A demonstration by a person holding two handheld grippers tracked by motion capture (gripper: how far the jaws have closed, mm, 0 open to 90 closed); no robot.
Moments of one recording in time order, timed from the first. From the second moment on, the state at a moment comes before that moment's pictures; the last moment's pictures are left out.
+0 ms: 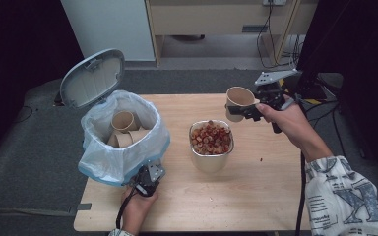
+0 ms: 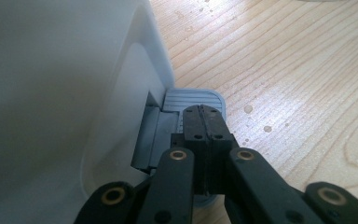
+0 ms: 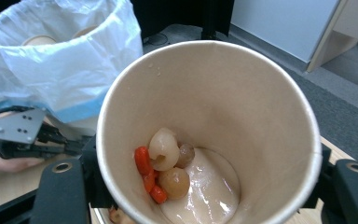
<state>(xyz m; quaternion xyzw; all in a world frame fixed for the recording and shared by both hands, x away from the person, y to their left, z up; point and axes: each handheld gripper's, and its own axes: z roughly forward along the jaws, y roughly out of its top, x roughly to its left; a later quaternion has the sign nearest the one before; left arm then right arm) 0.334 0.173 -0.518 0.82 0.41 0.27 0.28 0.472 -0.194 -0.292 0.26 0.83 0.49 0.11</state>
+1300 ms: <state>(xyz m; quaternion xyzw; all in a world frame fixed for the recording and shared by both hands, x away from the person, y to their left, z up) 0.334 0.174 -0.517 0.83 0.41 0.27 0.28 0.462 -0.047 -0.248 0.21 0.84 0.49 0.08</state>
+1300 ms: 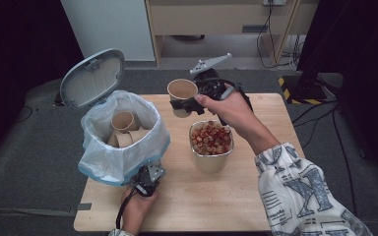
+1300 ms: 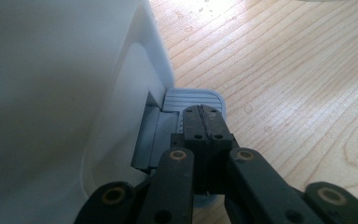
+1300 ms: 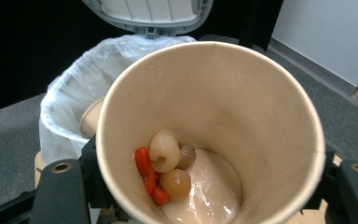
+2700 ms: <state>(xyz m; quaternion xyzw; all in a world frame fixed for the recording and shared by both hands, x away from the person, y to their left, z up) 0.334 0.174 -0.518 0.83 0.41 0.27 0.28 0.463 0.071 -0.278 0.17 0.86 0.48 0.06</state>
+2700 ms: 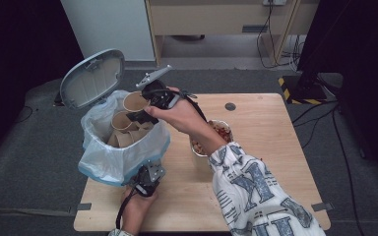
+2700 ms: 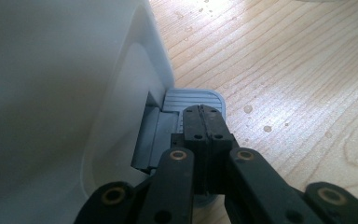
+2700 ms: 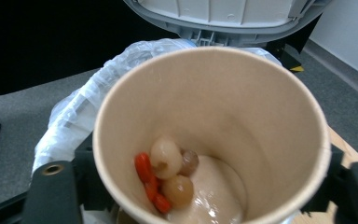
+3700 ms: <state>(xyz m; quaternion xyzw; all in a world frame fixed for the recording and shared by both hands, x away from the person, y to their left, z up) 0.334 0.174 -0.518 0.83 0.41 0.27 0.28 0.470 0.030 -0.281 0.20 0.84 0.49 0.09</state>
